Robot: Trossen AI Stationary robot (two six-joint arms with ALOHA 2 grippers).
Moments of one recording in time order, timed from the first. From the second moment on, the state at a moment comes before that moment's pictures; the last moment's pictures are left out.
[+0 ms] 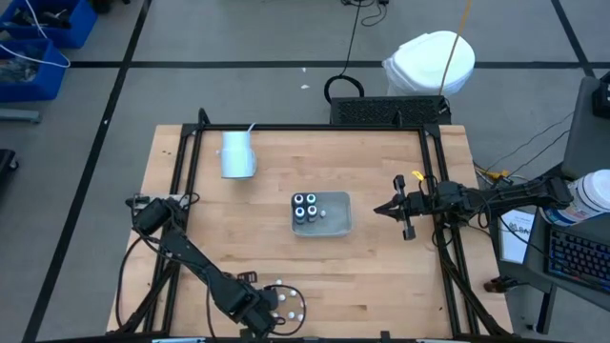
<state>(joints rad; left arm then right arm) -0.73 2.02 1.46 -0.87 0.08 -0.91 0.07 0.43 0.08 0.34 -0.05 -0.07</state>
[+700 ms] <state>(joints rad) -0.54 2.02 2.03 -1.33 -0.13 -0.62 0.07 0.43 0.08 0.35 -0.05 -0.07</state>
